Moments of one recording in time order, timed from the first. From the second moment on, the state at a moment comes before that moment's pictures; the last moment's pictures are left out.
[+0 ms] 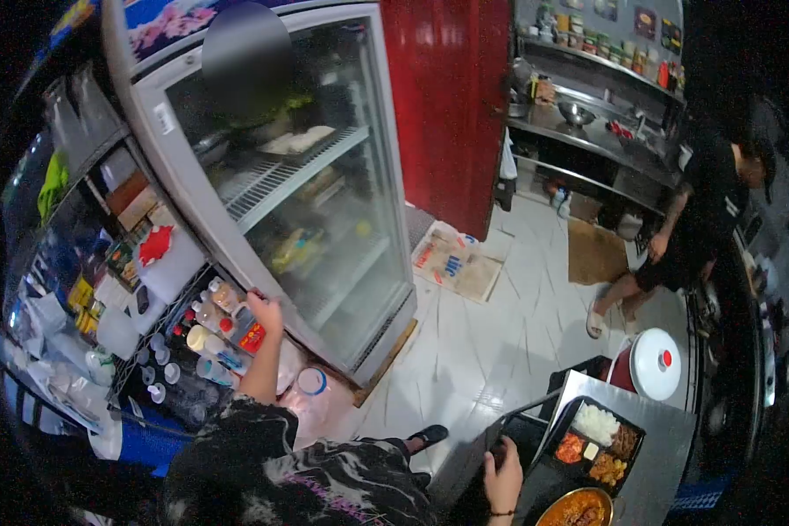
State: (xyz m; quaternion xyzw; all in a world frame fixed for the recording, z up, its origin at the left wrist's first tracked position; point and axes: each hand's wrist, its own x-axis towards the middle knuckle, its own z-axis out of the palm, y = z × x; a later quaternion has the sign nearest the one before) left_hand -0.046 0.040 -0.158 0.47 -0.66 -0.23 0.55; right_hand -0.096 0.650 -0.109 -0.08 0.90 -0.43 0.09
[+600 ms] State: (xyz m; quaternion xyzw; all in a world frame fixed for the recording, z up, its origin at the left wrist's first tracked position) left_hand -0.007 0.126 -0.104 0.03 -0.84 -0.54 0.06; right_hand -0.177 0.342 -0.031 -0.10 0.71 -0.67 -0.17
